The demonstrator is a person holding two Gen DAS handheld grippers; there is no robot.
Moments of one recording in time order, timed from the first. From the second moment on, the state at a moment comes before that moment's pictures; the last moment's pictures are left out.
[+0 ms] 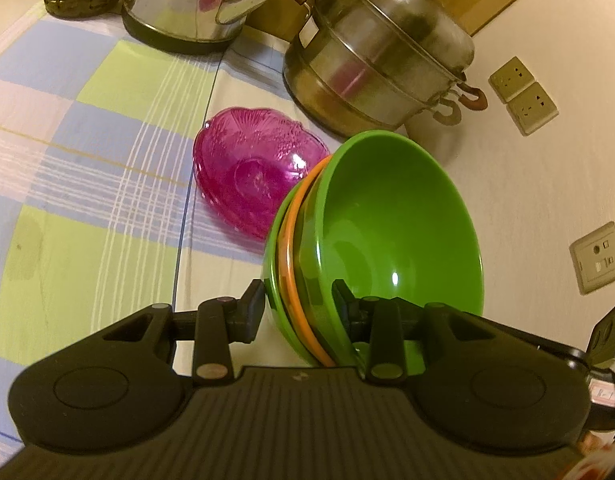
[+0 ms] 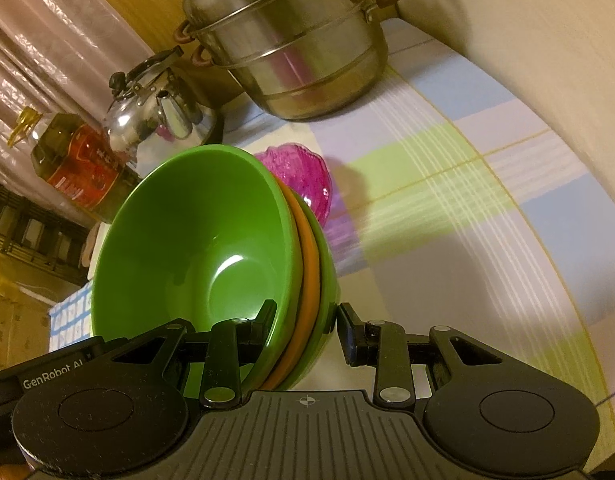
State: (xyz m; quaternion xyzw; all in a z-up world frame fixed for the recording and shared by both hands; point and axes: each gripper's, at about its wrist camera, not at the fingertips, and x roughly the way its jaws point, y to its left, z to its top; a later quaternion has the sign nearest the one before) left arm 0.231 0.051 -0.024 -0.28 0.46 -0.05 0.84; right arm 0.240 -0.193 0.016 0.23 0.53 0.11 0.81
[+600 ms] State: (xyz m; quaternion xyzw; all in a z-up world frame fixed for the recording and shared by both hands) left arm 0.300 0.073 -0.014 -0.29 0.46 -0.05 0.84; right arm 0.308 -0.177 0.022 0.22 0.52 0.12 0.82
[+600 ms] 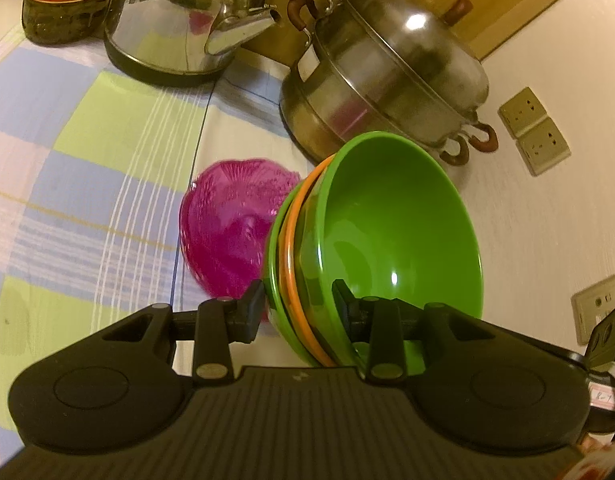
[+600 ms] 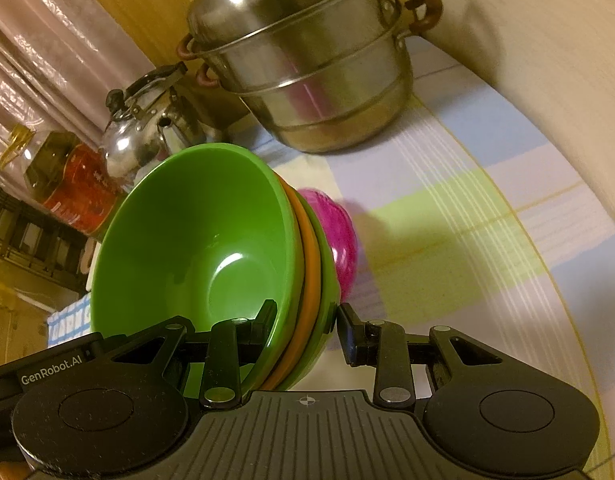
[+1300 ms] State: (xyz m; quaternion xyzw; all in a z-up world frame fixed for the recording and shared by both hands) left arm 0.364 0.095 -0.060 -0.28 0.49 -0.03 0.83; right arm 0.380 -0.151 -0.033 0.21 0.55 0.12 0.80
